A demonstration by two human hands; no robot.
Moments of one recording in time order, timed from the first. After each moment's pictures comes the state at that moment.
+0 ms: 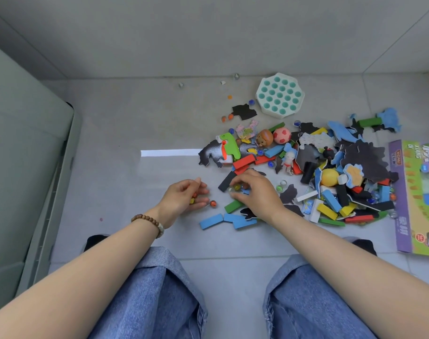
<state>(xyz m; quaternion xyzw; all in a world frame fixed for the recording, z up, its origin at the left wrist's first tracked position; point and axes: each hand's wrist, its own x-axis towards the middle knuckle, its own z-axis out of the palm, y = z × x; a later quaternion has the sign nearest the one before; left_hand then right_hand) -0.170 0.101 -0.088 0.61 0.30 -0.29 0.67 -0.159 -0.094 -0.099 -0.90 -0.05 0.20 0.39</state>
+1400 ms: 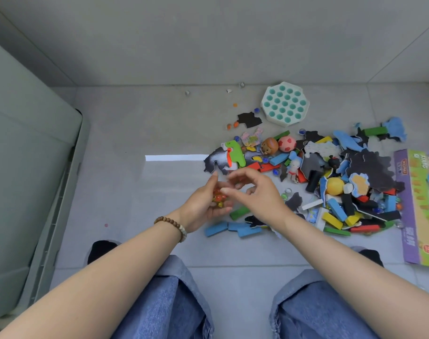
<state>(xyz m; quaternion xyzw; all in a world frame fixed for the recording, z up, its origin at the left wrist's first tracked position) -0.159 0.068 -0.067 0.53 0.28 -0.36 0.71 -0.156 -0.076 -0.054 -0.78 0.02 0.19 0.59</state>
